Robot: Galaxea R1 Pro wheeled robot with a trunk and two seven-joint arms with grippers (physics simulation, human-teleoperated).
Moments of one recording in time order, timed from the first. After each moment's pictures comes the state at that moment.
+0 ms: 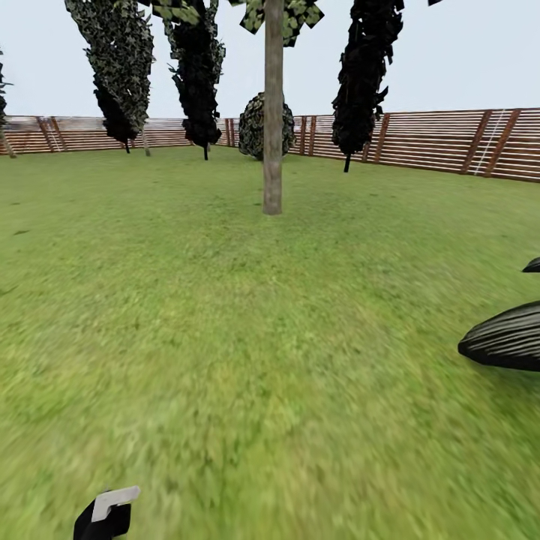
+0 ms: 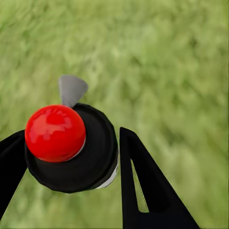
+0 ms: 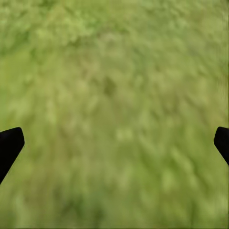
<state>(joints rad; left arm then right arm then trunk) -0.32 0.15 0.08 -0.32 0.06 -0.39 0.11 -0.21 0.06 -0.12 -0.07 0.24 -0.84 -0.10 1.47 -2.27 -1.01</state>
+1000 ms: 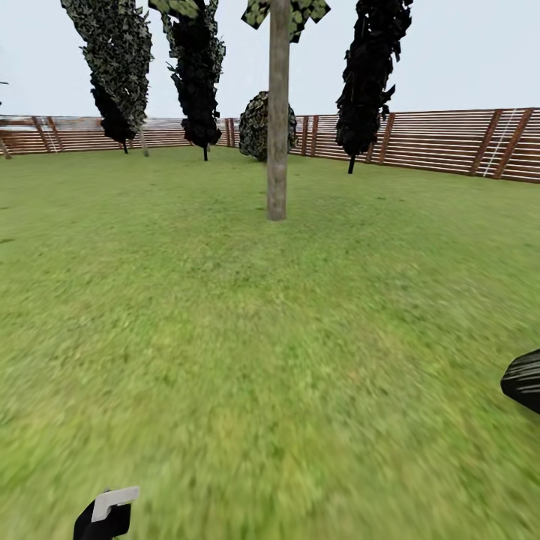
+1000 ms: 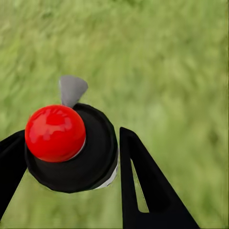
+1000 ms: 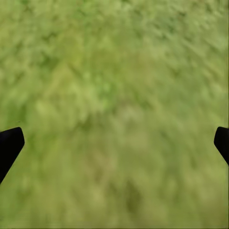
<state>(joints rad) -0.32 0.15 0.08 -0.32 0.06 -0.39 0.11 -0.21 0.06 -0.12 -0.07 0.24 -0.84 -0.10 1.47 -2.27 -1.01</state>
